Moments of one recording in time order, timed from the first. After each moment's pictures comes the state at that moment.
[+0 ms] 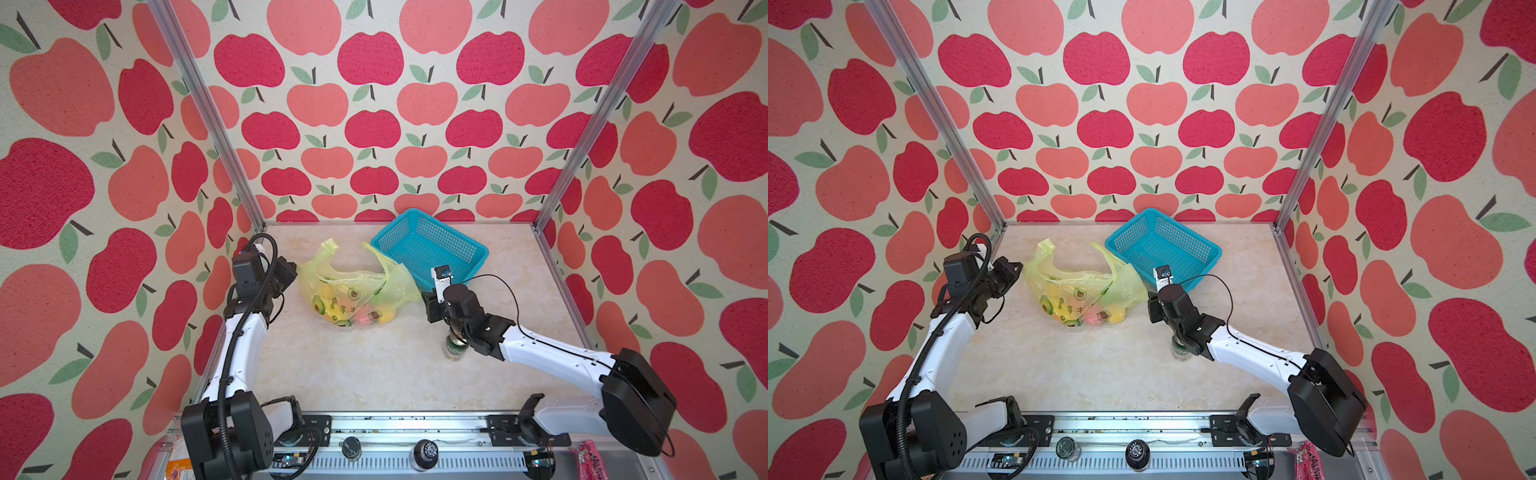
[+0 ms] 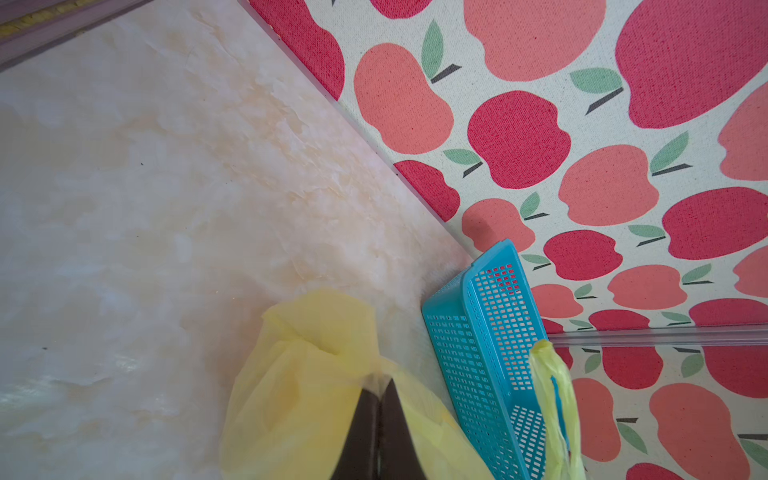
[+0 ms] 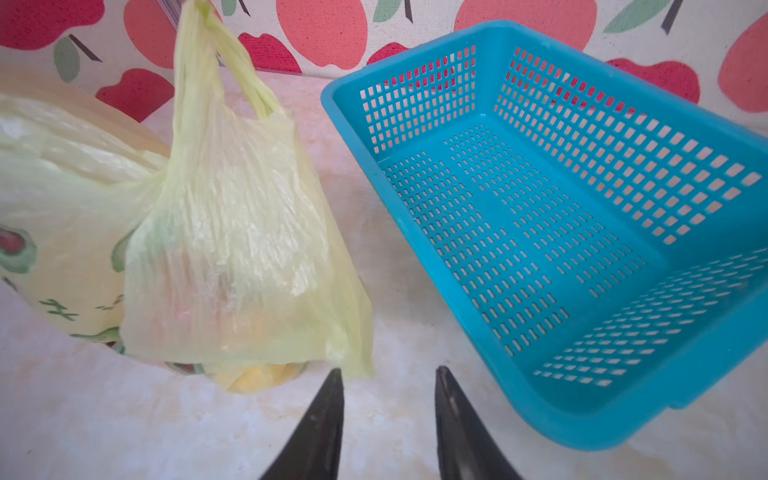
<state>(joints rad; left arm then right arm) 0.22 1.19 0.87 -0.21 0.39 -0.67 0.90 1.30 0.73 0.08 0.30 0.25</state>
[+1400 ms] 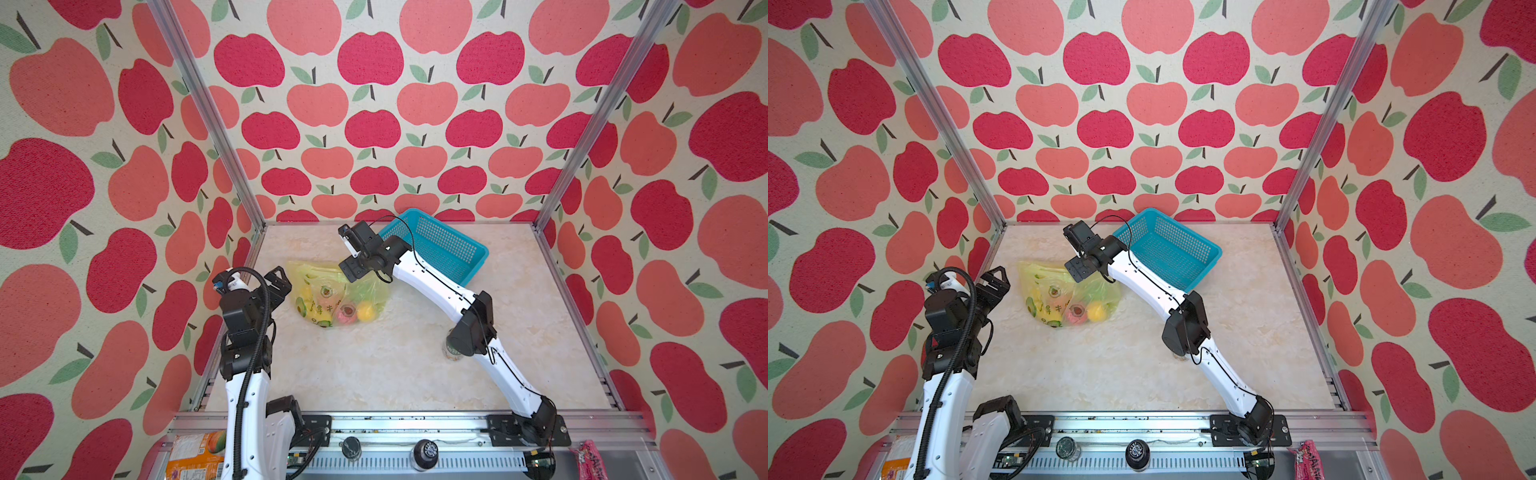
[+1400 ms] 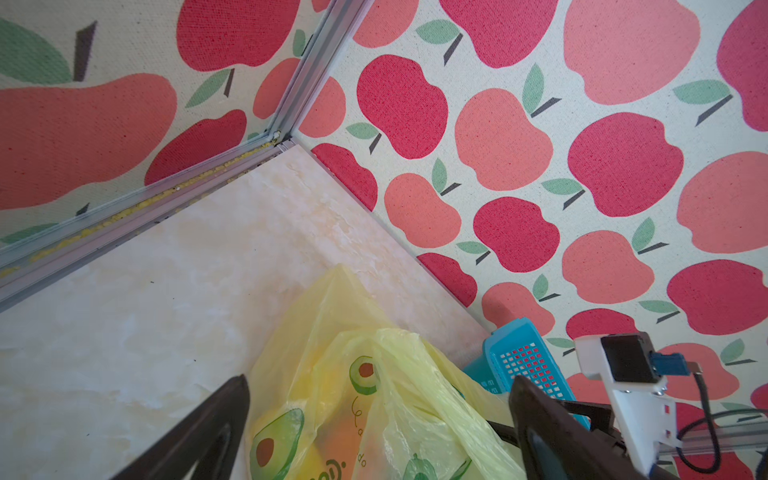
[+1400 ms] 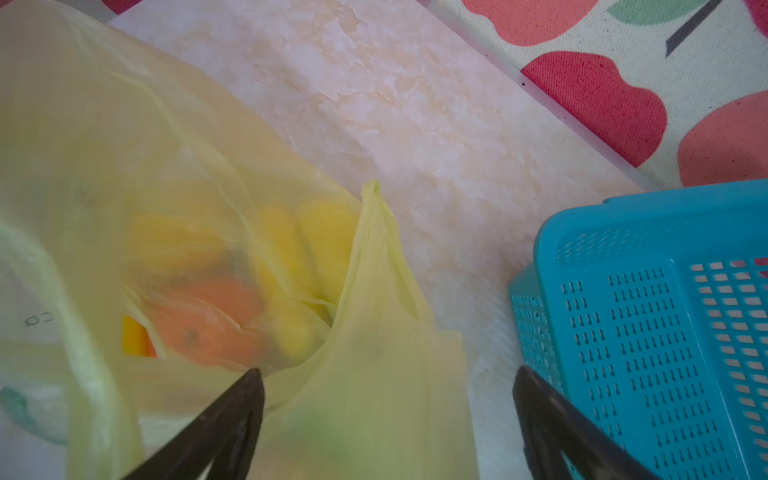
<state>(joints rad) 0.26 0.72 0.62 -0.15 0.19 -0.64 0.97 2.48 2.59 -0.99 0.20 0.02</state>
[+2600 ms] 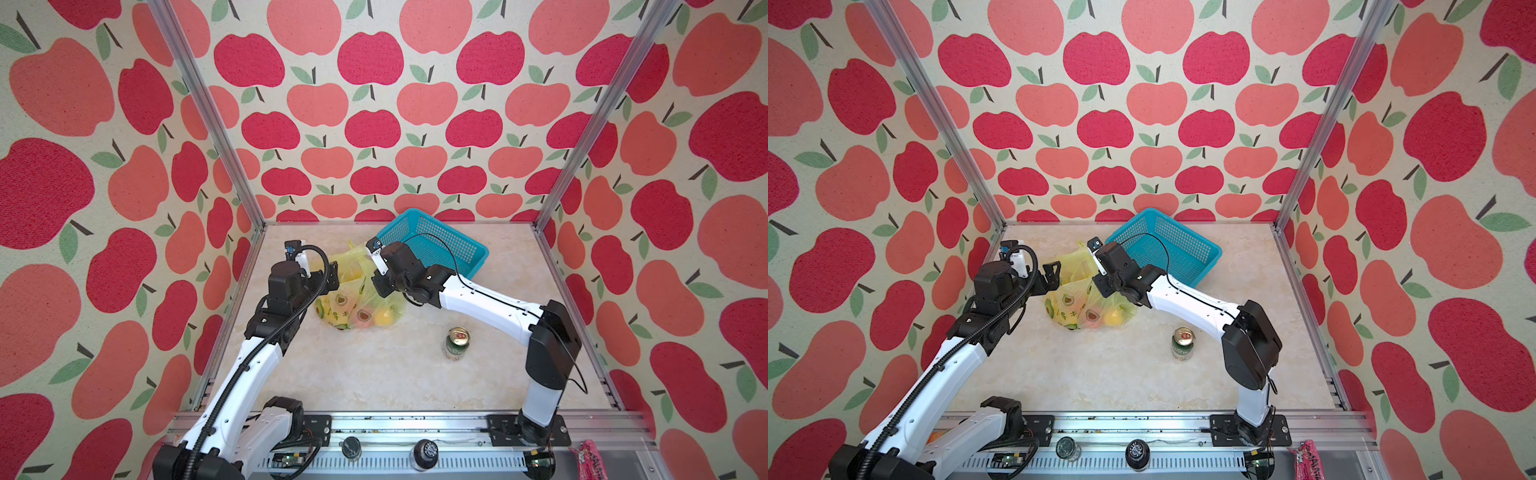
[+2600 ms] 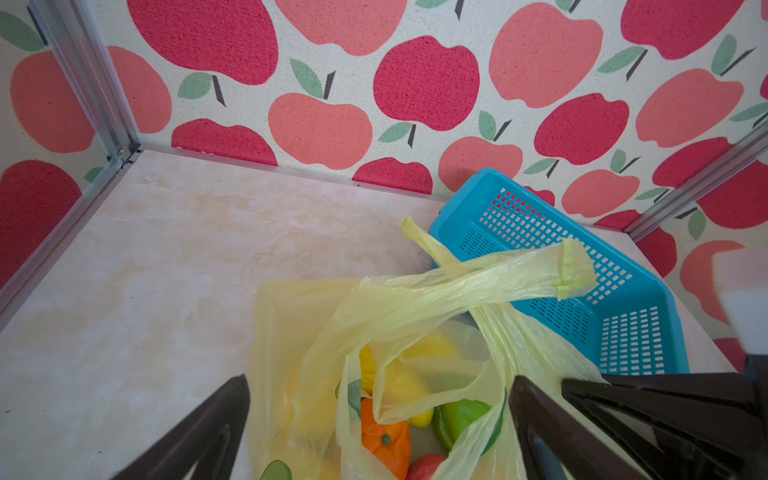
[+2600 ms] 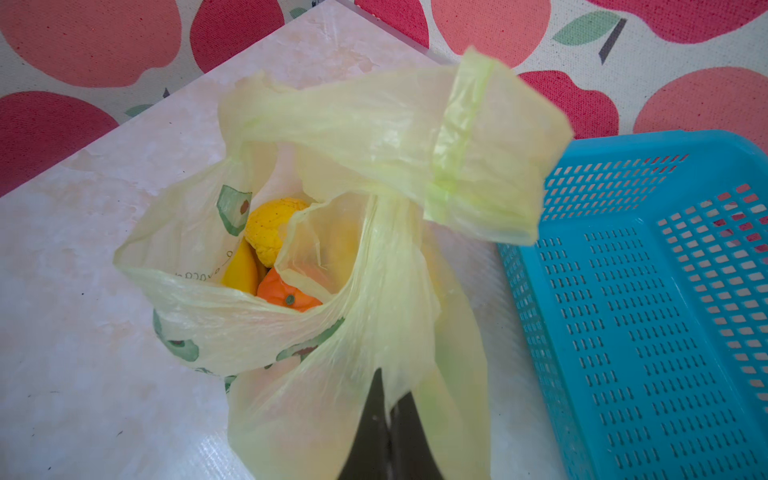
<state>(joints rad) -0.22 1.00 0.83 -0.22 0.01 -0.26 0.98 1.82 1.54 -0.38 0.15 0.07</state>
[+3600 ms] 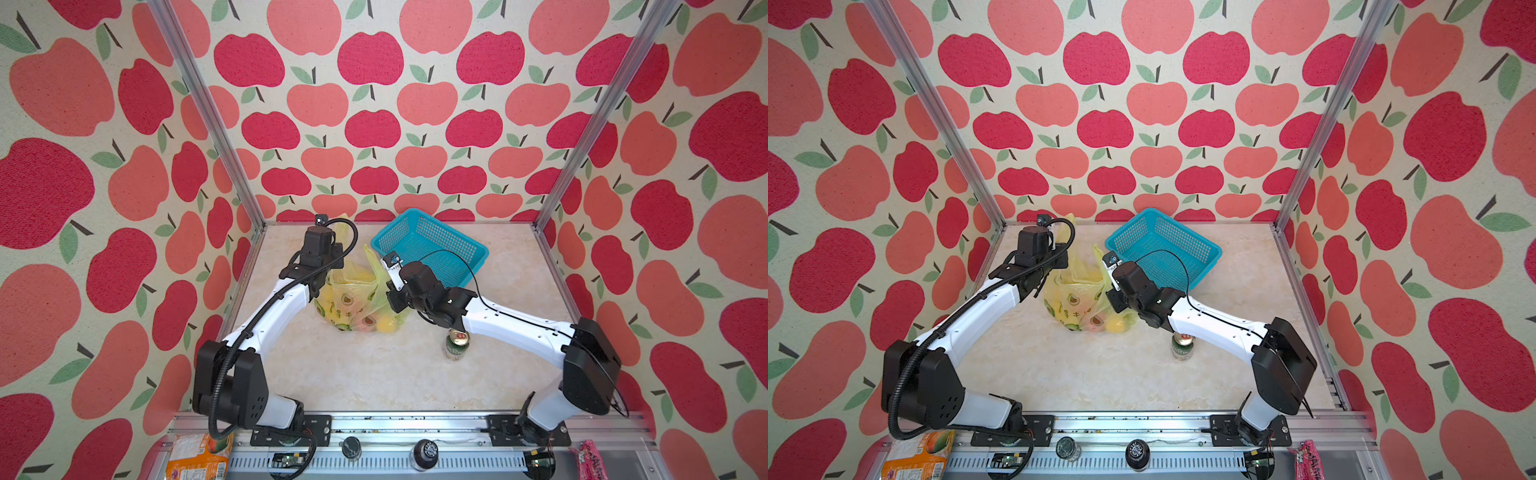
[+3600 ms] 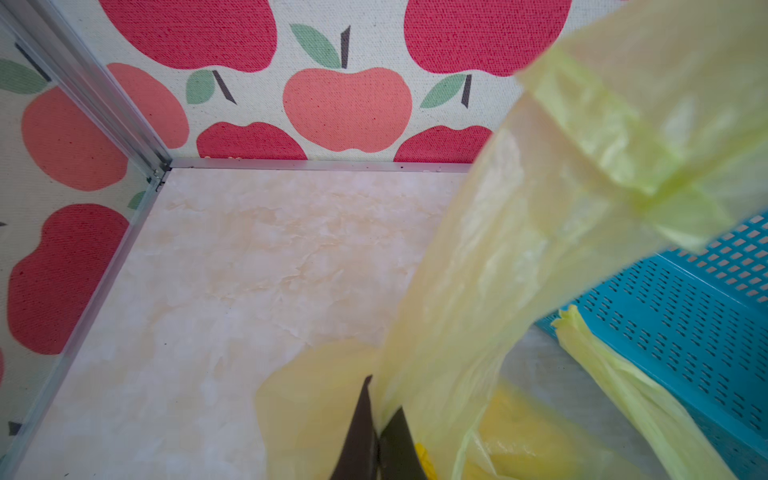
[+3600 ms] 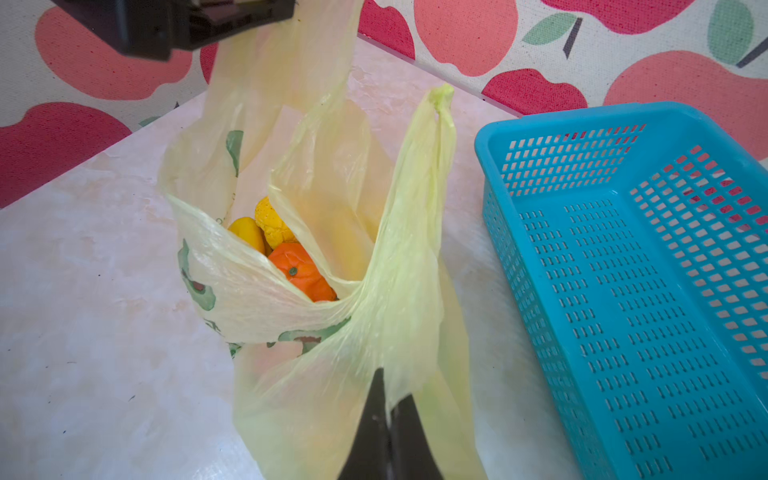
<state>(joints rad) -0.27 1.39 1.12 -0.26 -0.22 -0.15 1.01 1.57 1.18 -0.17 0.21 0.12</state>
